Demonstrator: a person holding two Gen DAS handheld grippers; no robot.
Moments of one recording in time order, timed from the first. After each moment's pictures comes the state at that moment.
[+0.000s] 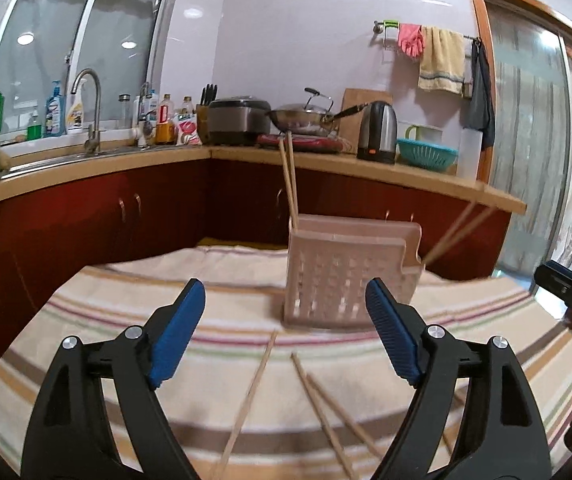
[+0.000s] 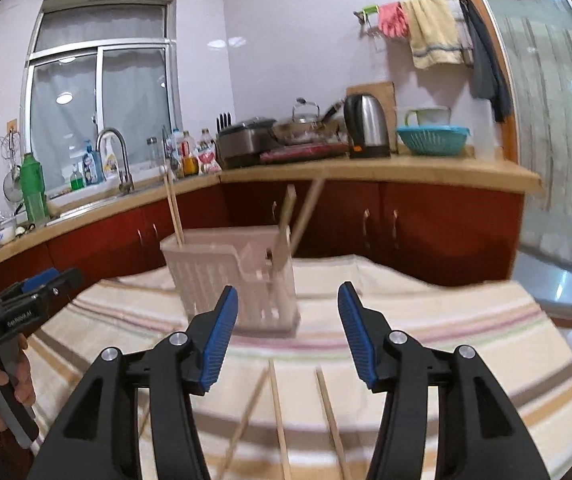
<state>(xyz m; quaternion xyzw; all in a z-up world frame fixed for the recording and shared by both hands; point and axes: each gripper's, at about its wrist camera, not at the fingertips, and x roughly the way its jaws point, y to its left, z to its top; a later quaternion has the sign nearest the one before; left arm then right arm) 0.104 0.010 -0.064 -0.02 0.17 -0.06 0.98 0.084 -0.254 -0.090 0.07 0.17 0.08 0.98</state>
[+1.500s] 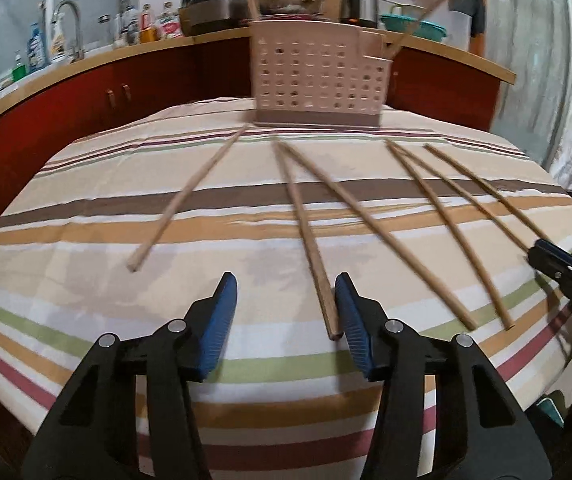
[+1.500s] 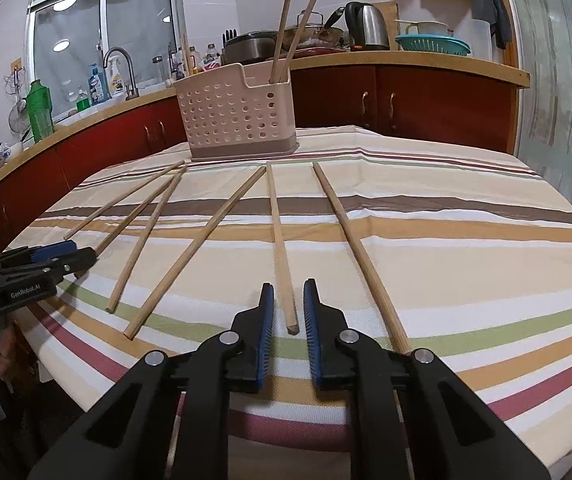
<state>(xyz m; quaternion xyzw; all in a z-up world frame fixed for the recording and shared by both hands) 0.031 -0.025 -0.193 0.02 0.35 -0.06 0.94 0.007 -0.251 -0.216 0.05 0.29 0.10 0.95</state>
